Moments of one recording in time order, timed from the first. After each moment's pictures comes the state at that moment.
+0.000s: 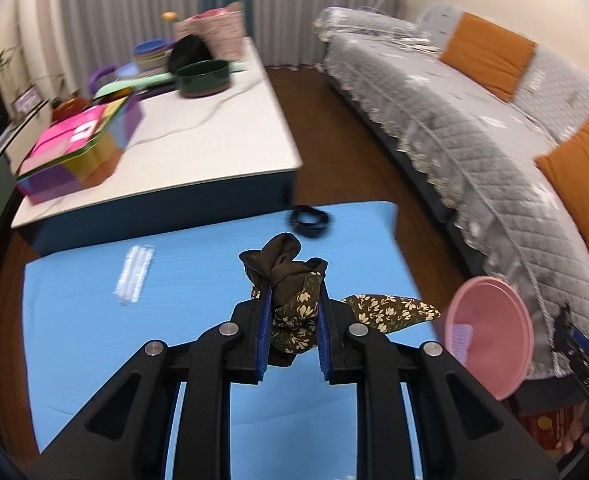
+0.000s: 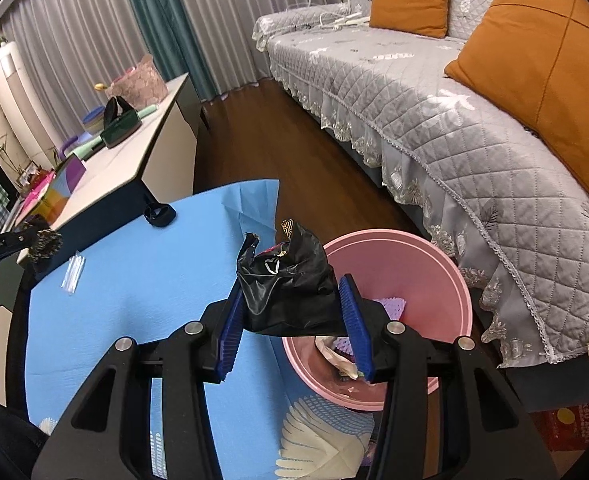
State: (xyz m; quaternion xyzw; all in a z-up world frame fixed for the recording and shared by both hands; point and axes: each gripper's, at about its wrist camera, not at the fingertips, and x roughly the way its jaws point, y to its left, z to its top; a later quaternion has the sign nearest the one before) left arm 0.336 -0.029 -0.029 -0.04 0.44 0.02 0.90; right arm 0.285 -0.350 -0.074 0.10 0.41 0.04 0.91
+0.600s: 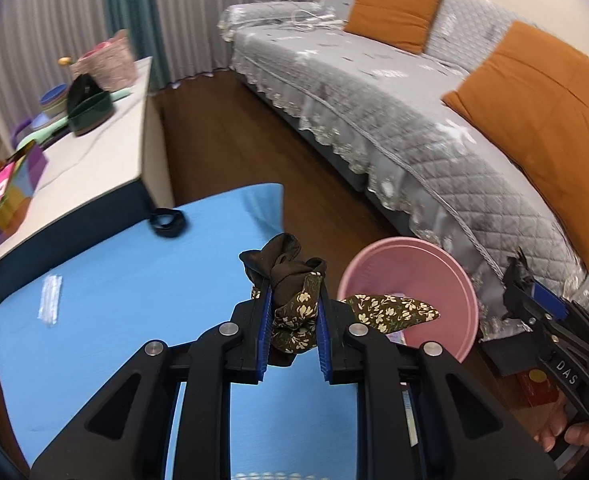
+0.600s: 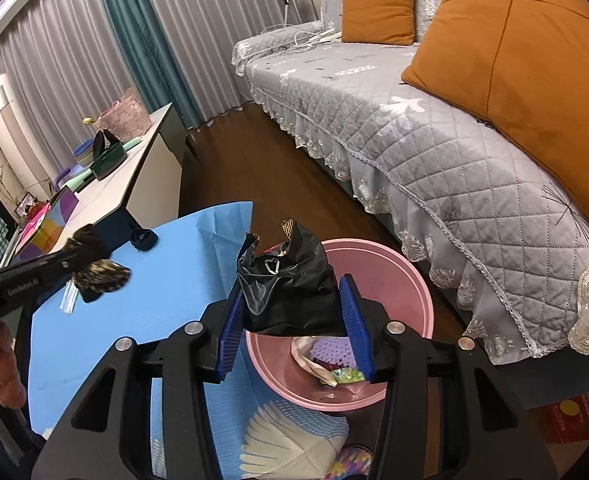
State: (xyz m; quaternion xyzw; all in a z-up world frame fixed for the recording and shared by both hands) left arm 0.322 -0.188 -0.045 0.03 0.44 -0.09 0.89; right arm 0.262 -0.407 -0.074 0.13 0.38 0.01 0.91
